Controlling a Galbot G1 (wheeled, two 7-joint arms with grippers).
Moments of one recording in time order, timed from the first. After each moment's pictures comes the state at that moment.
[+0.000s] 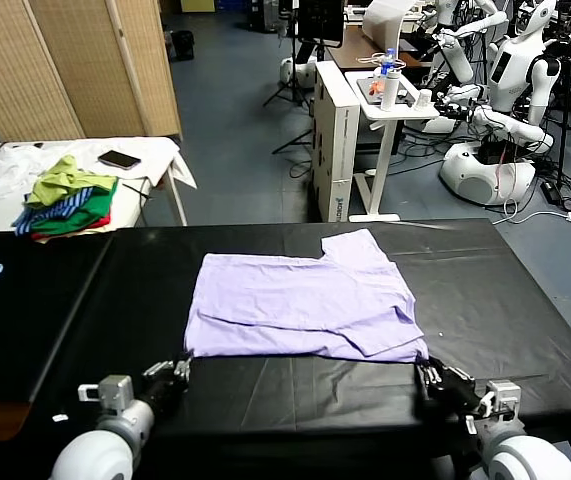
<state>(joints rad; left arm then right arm) 1.54 -0.98 -0.43 -2.13 -0.73 0.45 -0.32 -1.64 1.07 0.68 2.16 0.60 -0.58 0.08</state>
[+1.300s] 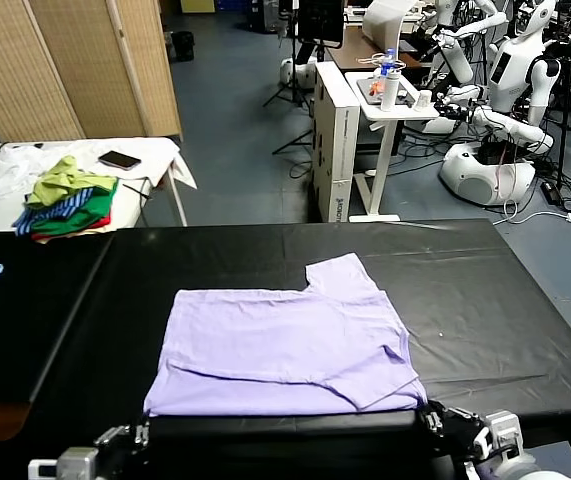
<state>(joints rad) 1.97 -1.03 -0.60 -2.39 -0.61 0.51 -0.43 -1.86 0.97 0.72 2.41 0.60 -0.74 0.12</state>
